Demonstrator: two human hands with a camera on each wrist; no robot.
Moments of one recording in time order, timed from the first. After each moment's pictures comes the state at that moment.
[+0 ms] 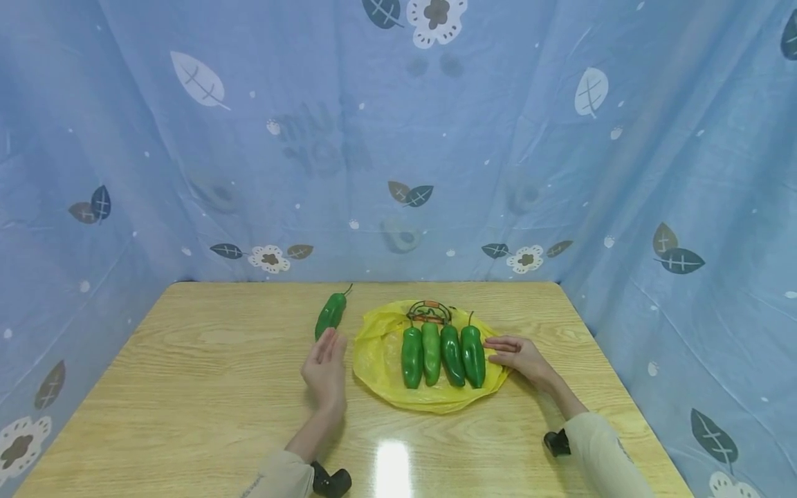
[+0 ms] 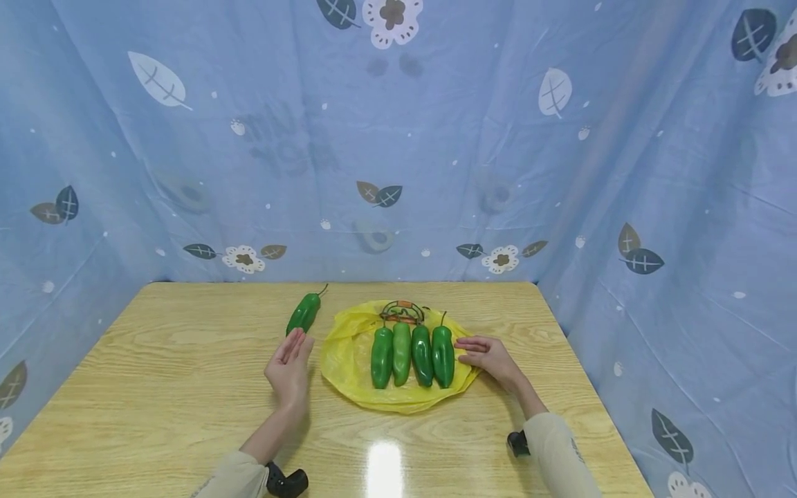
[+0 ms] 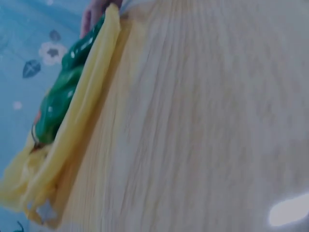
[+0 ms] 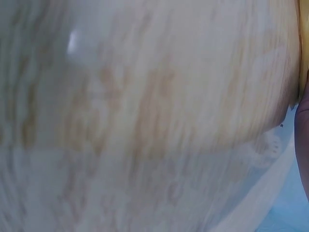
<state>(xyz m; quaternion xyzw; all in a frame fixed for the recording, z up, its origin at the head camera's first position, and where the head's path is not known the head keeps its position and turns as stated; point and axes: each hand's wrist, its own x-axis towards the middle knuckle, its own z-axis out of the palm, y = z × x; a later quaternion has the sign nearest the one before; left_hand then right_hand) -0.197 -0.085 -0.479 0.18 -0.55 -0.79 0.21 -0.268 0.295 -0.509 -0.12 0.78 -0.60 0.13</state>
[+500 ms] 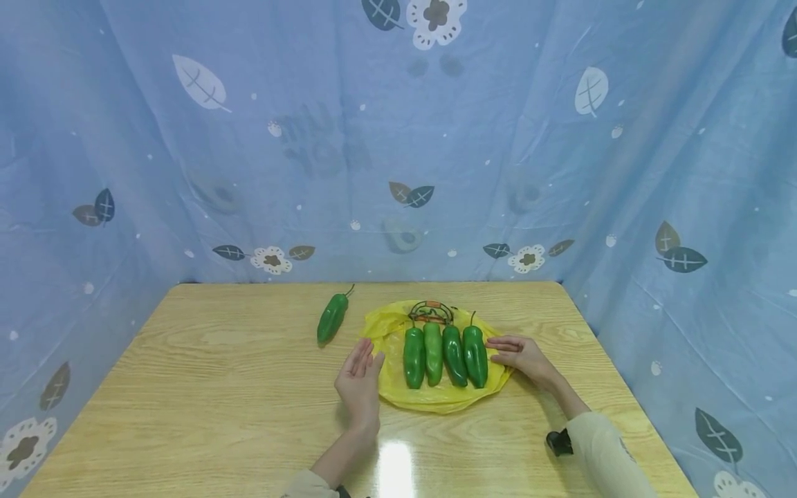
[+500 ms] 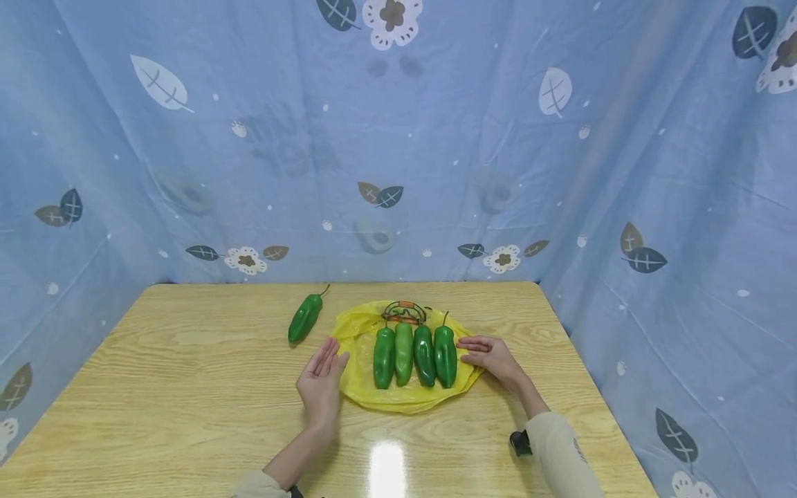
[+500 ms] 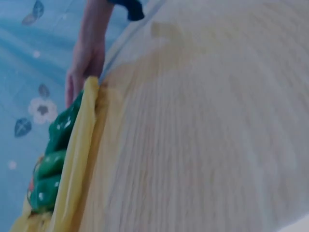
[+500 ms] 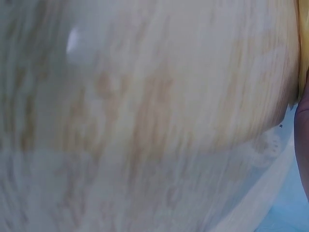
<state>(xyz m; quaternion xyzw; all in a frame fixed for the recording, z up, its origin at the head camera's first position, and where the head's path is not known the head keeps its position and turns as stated) -0.172 -0.031 -0.467 0.15 -0.53 -0.81 0.20 -0.266 0.293 -0.506 -0.13 0.77 -0.61 0.13</state>
